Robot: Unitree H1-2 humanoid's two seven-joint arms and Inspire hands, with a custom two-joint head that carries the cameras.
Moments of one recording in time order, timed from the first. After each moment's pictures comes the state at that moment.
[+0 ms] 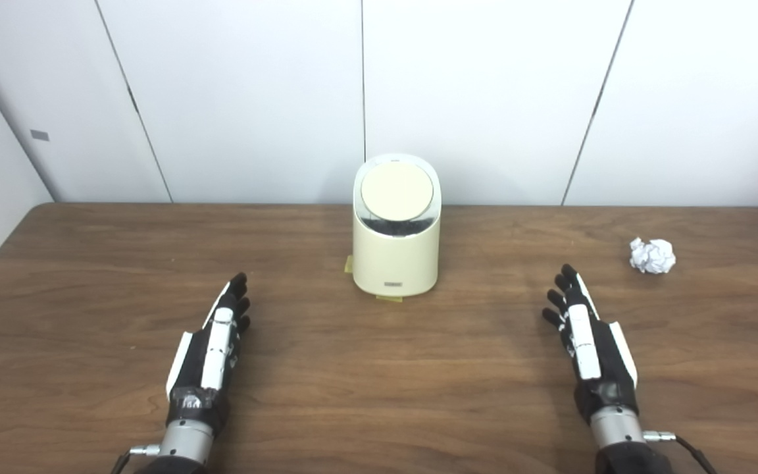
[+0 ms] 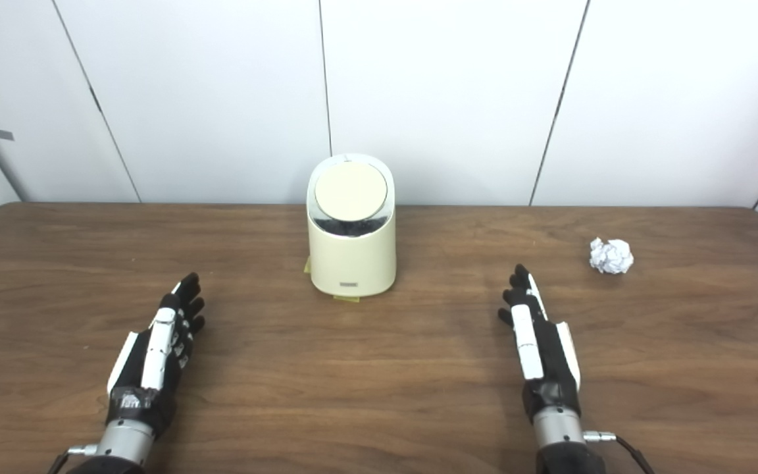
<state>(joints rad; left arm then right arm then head) 0.08 0.07 0.11 -0.28 -0.11 0.20 -0.05 -0.02 0.00 -0.02 -0.13 -0.07 0.13 -0.05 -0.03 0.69</state>
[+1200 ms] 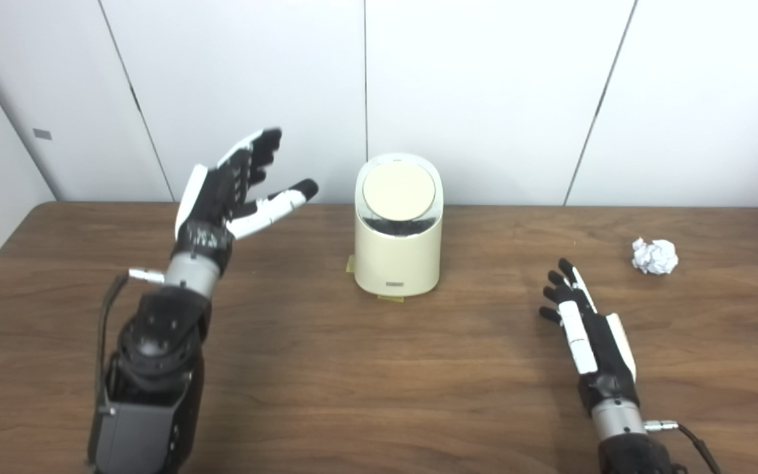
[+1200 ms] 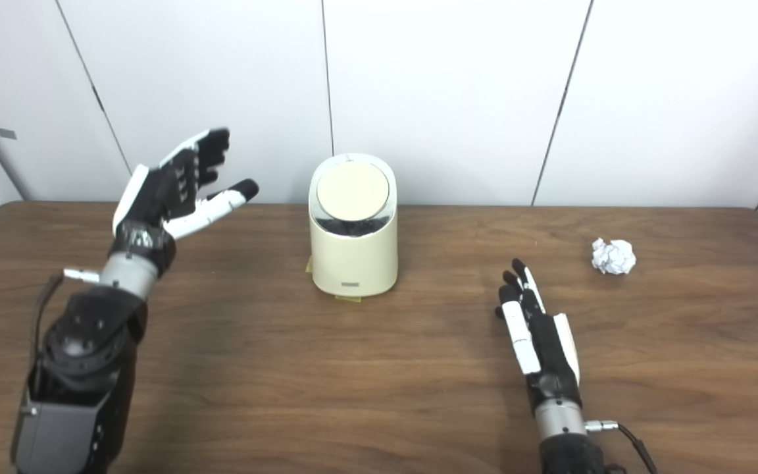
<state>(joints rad) -0.45 0.23 0.01 -0.28 0.14 0.47 -0.10 -0.04 -0.04 0.02 -0.10 -0.17 0.13 -0.05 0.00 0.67</state>
